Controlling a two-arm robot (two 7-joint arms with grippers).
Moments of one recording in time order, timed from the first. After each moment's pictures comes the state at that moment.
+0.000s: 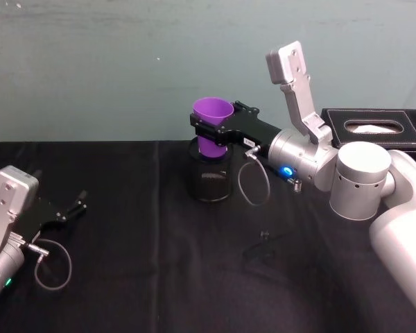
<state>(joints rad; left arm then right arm) -0.20 0.60 0.45 -1.41 -0.25 -0.12 0.03 0.63 0.21 -0.45 -1.18 0.35 0.17 0.41</state>
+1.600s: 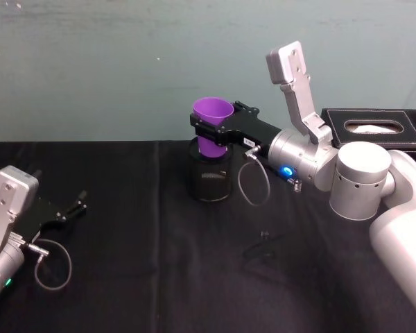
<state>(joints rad) -0.20 0.60 0.45 -1.41 -0.25 -0.12 0.03 0.63 0.21 -0.45 -1.18 0.35 0.17 0.41</state>
